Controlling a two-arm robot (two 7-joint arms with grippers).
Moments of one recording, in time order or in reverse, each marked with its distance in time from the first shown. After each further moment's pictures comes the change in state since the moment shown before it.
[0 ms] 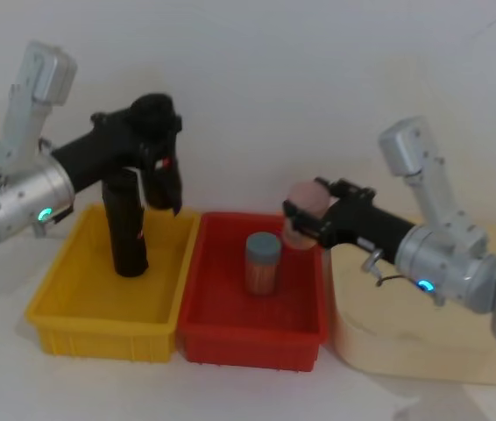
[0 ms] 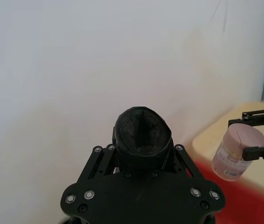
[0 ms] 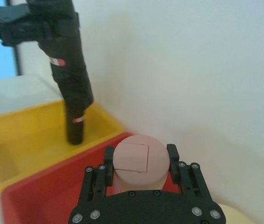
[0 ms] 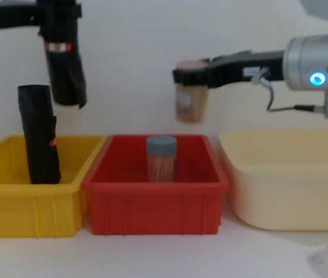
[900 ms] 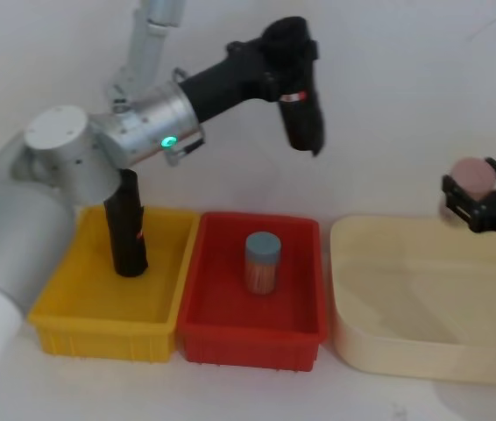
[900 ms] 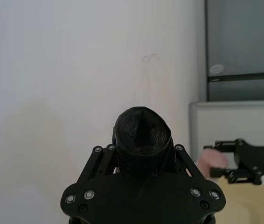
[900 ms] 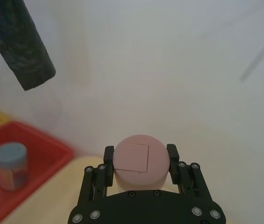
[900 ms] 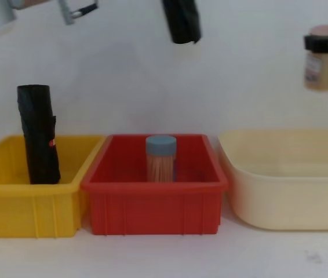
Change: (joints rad) left arm -0.387 -0.290 0.130 0.469 -0.105 -0.169 -0.289; right arm -0.211 0.174 0.259 -0.253 -0.023 0.055 -0.214
